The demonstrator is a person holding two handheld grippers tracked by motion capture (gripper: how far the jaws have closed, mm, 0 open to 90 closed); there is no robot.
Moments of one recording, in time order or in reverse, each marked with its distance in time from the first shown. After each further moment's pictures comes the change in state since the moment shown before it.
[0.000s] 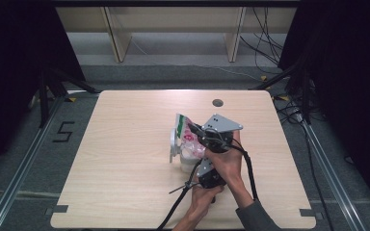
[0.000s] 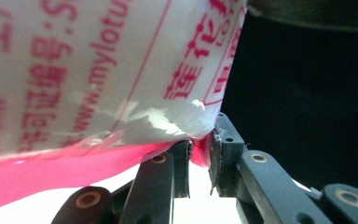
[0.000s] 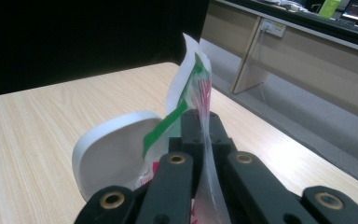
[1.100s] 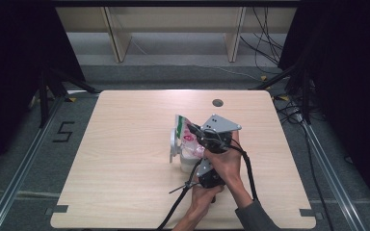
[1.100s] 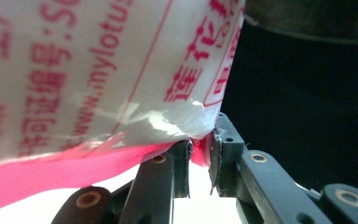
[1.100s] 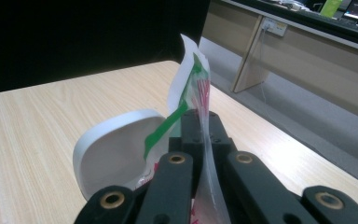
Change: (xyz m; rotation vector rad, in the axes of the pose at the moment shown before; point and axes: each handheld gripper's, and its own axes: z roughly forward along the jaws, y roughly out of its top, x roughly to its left) left arm 0.001 0.001 -0.001 0.022 0.018 0.014; right arm 0.000 0.000 0.002 0.001 -0.002 -0.023
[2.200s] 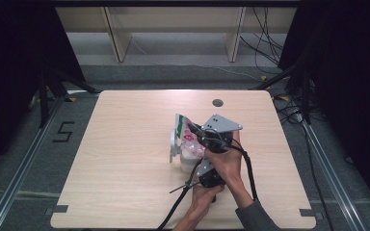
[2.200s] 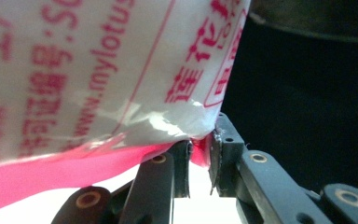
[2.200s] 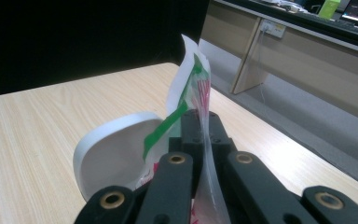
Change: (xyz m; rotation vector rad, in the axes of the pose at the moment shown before) left arm 0.000 0.001 0.002 -0.007 0.000 0.003; right arm 0.001 0.001 -0.002 -0.008 -0.001 0.014
